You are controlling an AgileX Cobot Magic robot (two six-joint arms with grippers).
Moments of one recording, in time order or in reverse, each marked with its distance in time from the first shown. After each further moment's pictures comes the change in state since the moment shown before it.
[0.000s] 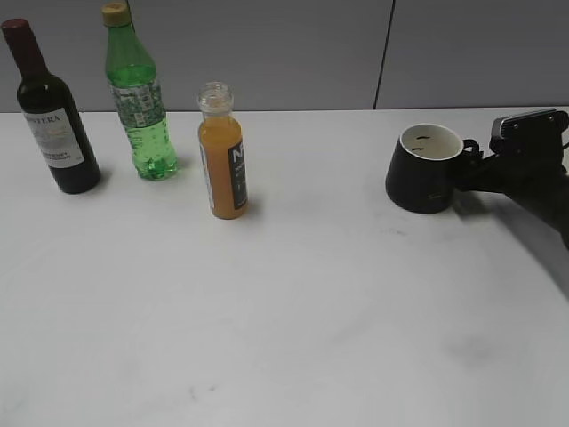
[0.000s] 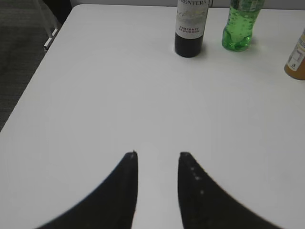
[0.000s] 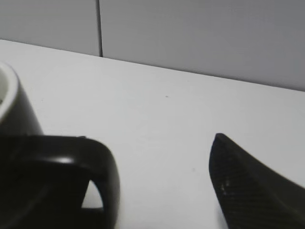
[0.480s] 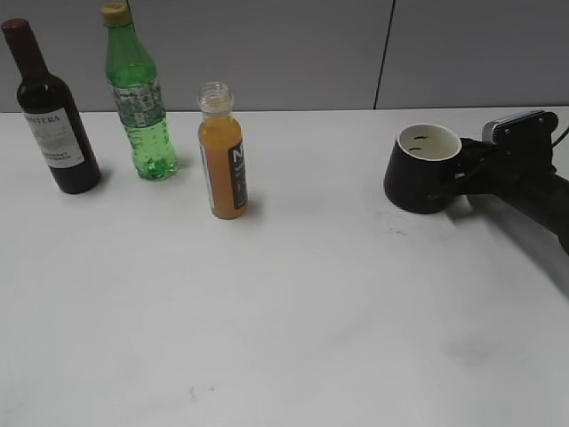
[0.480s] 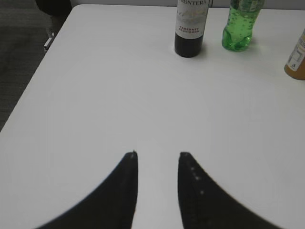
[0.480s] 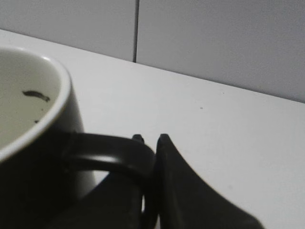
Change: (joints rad) left arm 0.000 0.000 0.000 0.000 0.000 0.000; right arm 0.000 0.023 -0.018 -0.111 -0.048 0.011
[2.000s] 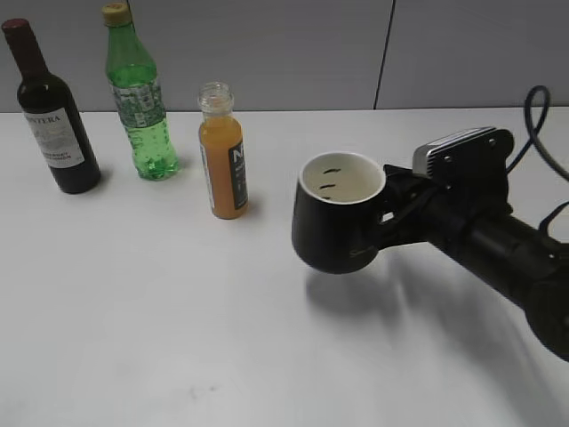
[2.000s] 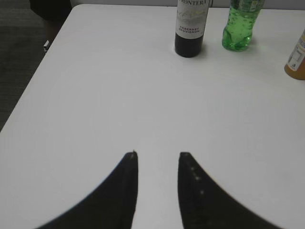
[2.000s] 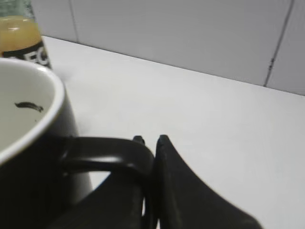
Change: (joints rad) left arm 0.000 0.000 0.000 -0.001 0.000 0.000; right arm 0.507 -0.449 0.517 0.421 -0.041 -0.052
